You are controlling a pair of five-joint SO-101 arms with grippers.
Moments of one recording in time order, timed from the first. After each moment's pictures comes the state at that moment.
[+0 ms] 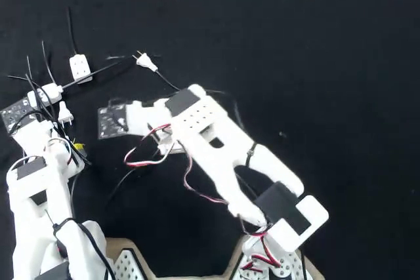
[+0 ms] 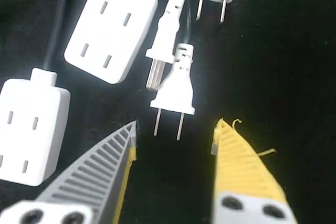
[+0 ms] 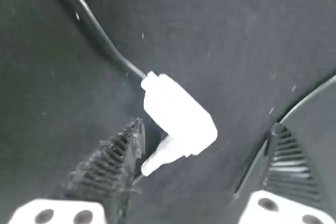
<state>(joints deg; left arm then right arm) -34.5 -39.3 68.8 40.3 1.7 -39.5 6.4 13.8 65.5 60.4</state>
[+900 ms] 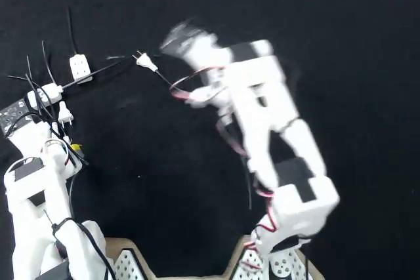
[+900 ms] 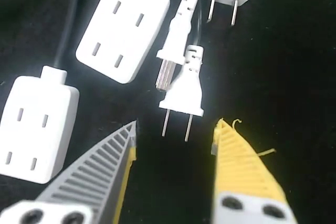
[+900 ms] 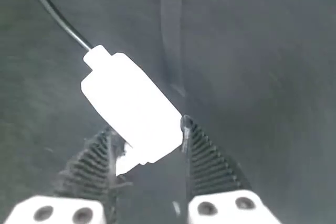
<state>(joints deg) -35.9 -39.3 68.8 40.3 1.7 -11.7 11.6 -5.5 76.4 41.4</state>
